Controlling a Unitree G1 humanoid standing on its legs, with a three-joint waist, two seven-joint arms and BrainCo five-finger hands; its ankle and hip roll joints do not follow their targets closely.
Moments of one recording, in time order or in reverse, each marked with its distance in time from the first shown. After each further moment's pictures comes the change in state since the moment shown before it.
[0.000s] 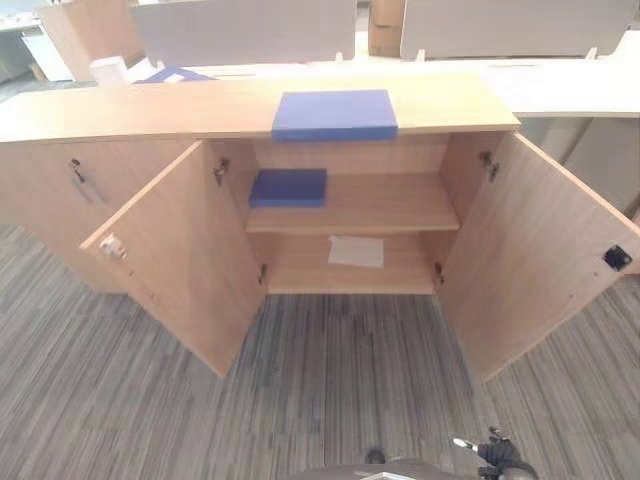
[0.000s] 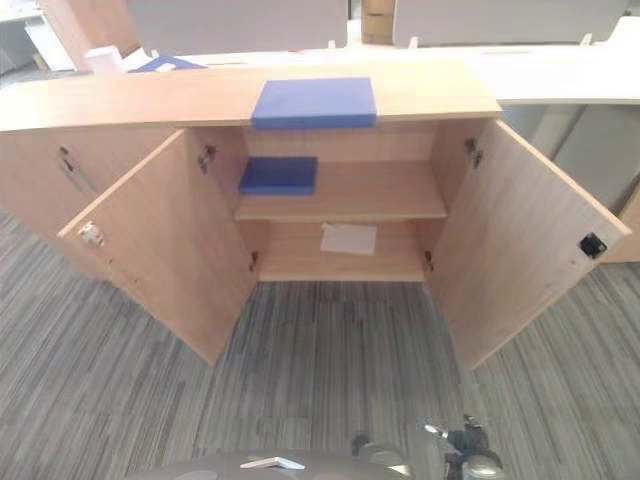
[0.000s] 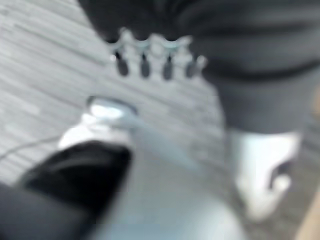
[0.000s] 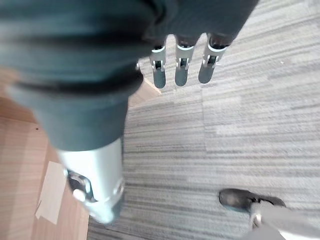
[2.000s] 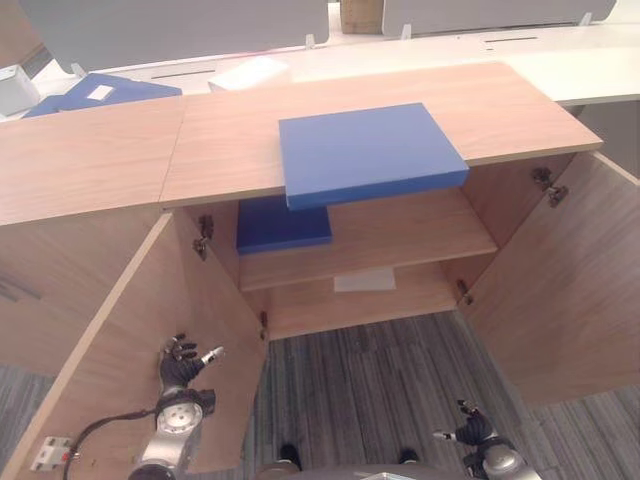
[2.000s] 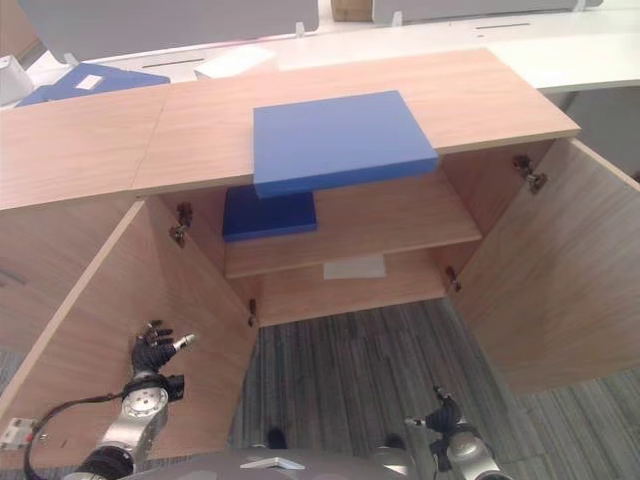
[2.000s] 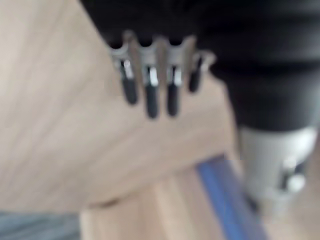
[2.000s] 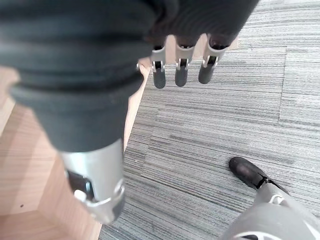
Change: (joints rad) left arm -0.022 0.229 -0.047 -0.663 0.346 -0.359 0.608; right arm -0.008 -0.036 0.224 -0.172 -0.190 0.042 0.002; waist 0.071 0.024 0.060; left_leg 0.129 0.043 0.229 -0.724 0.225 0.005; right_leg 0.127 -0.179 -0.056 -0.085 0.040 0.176
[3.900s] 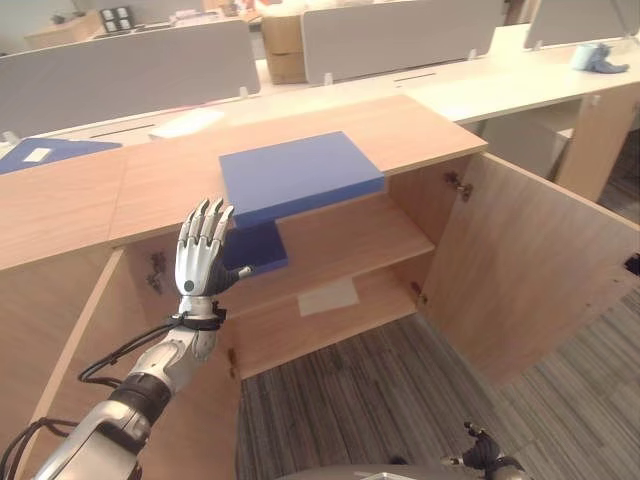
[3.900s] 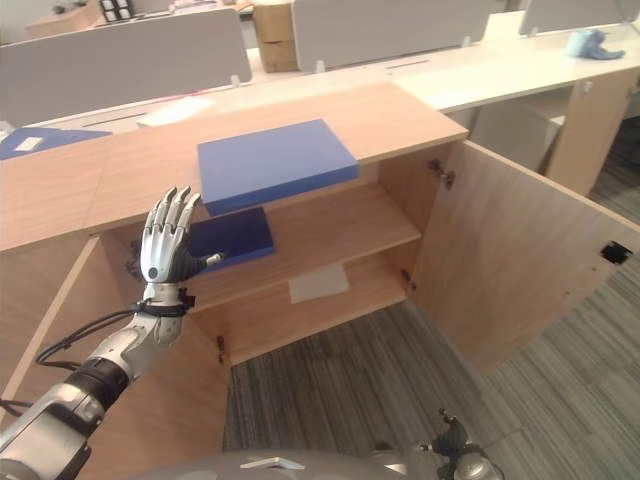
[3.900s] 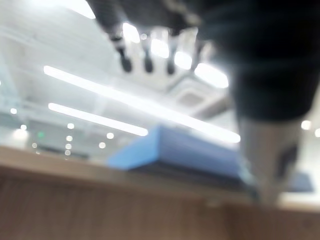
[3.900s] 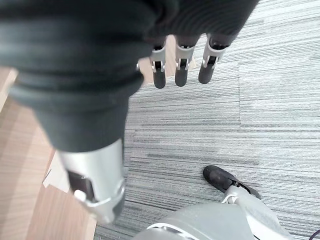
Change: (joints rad) left arm -0.392 0.190 -0.315 -0.040 0.874 0.069 0.526; right arm 0.064 -0.020 0.036 0.000 -0.035 0.014 -0.005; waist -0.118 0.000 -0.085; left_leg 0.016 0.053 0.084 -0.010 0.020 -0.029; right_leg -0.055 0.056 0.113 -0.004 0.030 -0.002
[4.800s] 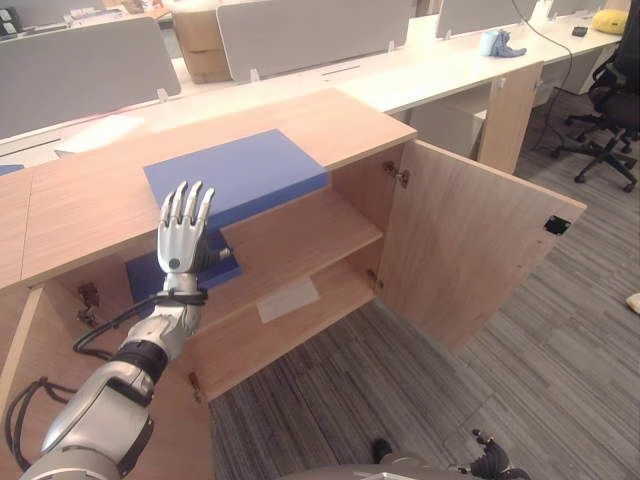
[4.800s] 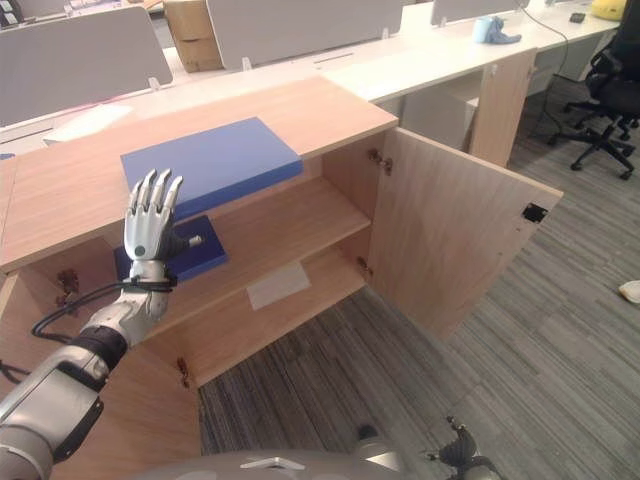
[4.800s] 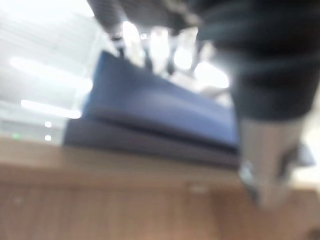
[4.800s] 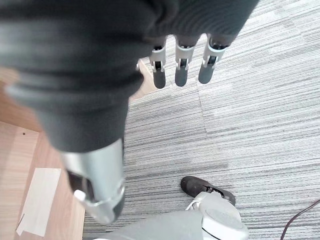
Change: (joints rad) left arm -0.209 0.015 -0.037 0.276 -0.002 0.003 0.015; right arm 0.046 -0.014 -0.029 -0.001 -0.021 -0.047 -0.020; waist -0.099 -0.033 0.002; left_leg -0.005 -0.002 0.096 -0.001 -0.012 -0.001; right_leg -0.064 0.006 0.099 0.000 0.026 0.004
